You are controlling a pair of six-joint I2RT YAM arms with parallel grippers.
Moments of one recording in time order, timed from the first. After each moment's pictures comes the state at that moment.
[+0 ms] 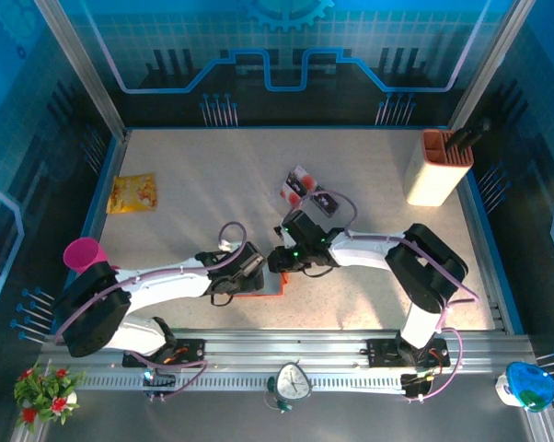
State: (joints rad) left arm -0.84 1.37 0.63 -0.50 -0.22 -0.98; right arm 0.80 1.75 0.91 -0.15 -0.34 0.64
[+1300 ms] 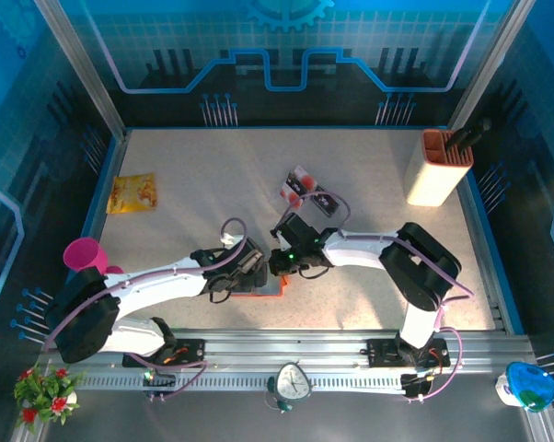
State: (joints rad) left arm -0.84 1.33 0.67 -0.53 -0.27 -0.86; right arm 0.83 1.80 0.96 -0.21 -0.29 0.63
